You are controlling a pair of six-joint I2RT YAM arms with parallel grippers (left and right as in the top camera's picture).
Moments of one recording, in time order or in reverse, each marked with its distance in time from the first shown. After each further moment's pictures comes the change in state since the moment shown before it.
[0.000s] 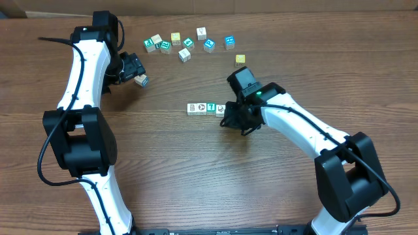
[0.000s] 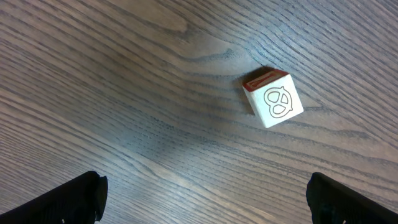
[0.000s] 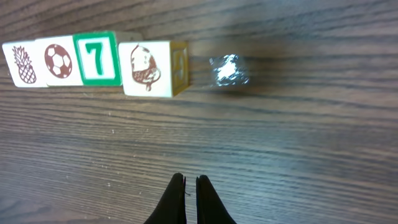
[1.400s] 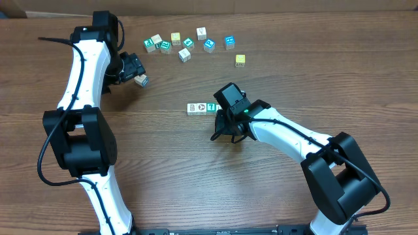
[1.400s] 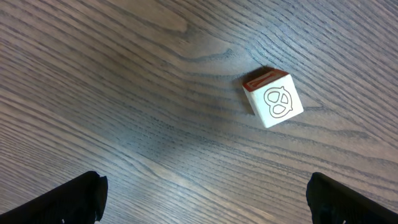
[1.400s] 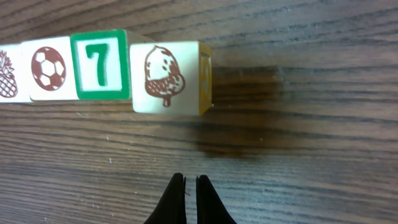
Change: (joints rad) left arm 0.000 0.000 0.000 0.000 0.000 0.000; right arm 0.095 0.015 -0.131 0.252 0.132 0.080
